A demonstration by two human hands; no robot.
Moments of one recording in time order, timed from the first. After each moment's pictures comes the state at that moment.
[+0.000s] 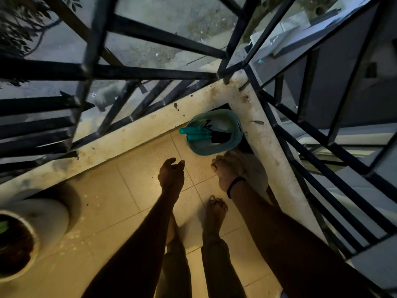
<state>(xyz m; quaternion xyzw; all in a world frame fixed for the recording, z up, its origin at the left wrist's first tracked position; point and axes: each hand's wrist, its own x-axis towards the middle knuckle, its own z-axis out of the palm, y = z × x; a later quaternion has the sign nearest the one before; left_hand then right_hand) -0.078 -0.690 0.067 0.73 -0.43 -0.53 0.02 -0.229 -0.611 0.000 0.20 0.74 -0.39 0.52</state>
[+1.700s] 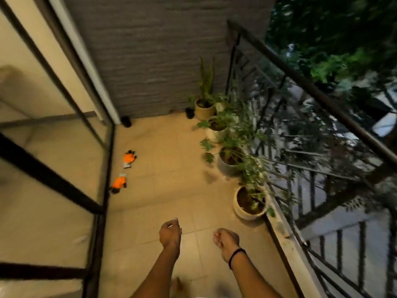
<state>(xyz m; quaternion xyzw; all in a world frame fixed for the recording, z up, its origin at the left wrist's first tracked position) 0.365 -0.248 0.554 0.72 0.30 -0.17 0.60 0.291 -0.413 0.548 -0.41 0.58 0.05 0.70</state>
